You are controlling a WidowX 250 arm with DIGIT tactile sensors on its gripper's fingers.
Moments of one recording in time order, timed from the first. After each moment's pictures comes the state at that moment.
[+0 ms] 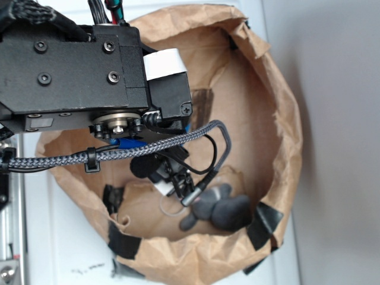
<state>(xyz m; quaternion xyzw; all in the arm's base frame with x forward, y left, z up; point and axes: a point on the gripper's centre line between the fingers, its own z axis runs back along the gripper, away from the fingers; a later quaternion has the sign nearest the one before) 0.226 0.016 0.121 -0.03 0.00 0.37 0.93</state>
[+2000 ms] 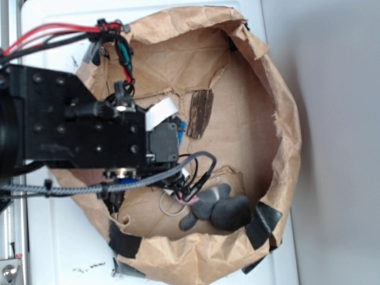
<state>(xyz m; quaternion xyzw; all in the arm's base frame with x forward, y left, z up) 0.229 -0.003 0.039 0.00 -0.03 0.37 0.93</state>
